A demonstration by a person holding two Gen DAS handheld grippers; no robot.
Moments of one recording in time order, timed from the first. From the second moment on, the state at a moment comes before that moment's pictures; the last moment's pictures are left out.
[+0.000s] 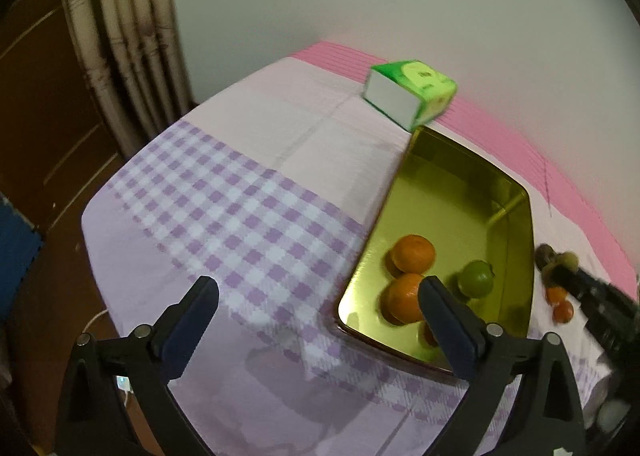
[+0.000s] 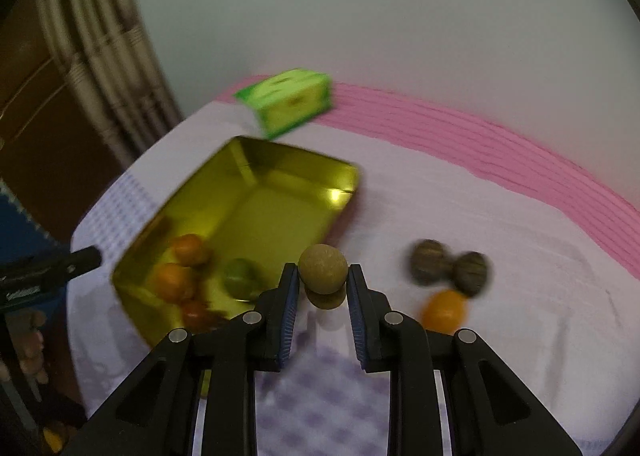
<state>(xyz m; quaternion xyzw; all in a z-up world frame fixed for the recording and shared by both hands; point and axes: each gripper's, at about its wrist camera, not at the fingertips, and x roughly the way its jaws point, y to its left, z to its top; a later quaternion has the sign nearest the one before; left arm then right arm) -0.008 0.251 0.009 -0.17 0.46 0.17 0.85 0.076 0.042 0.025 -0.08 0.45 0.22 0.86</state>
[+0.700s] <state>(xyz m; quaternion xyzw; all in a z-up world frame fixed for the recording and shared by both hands) -0.009 0.264 0.003 -0.19 0.47 0.19 0.84 0.068 0.108 -0.026 -0.13 0.49 0.27 0.82</state>
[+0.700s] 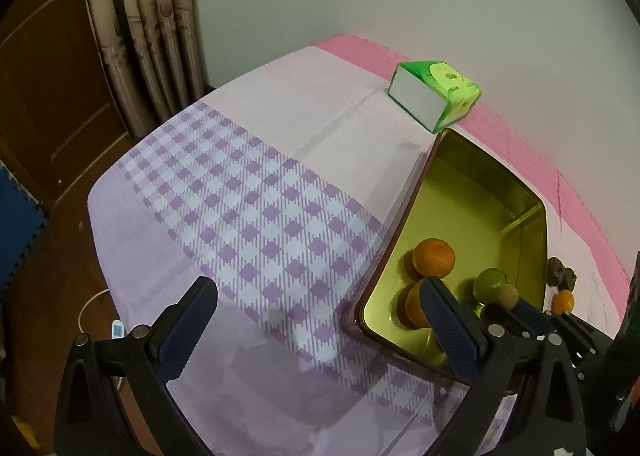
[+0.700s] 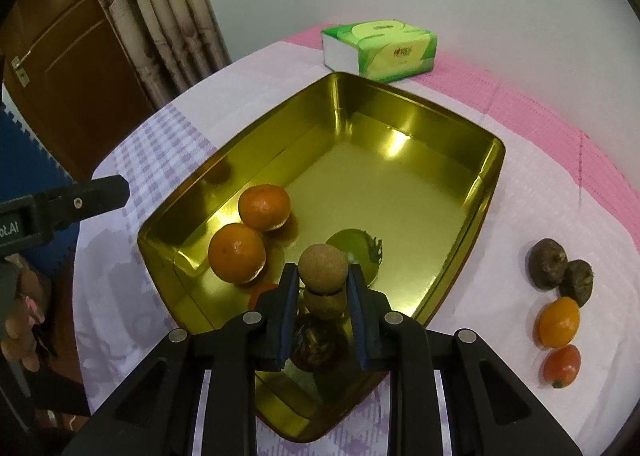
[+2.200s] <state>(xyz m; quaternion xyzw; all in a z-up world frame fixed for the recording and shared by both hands) 0.003 0.180 0.015 -0.08 0.46 0.08 0.88 0.095 -0.185 -0.024 -0.05 0.44 -0.03 0.89</state>
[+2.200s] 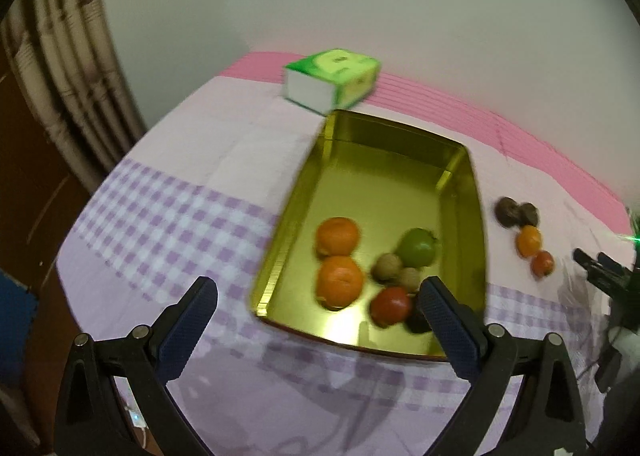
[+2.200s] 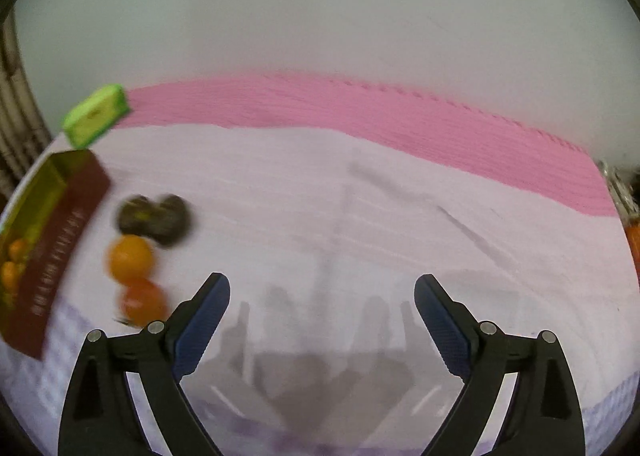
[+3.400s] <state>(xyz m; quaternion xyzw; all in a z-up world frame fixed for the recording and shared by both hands) 0.143 -0.010 -0.019 -0.03 0.58 -0.10 0.81 0.098 -0.212 -0.045 -0.05 0.45 0.01 0.89</state>
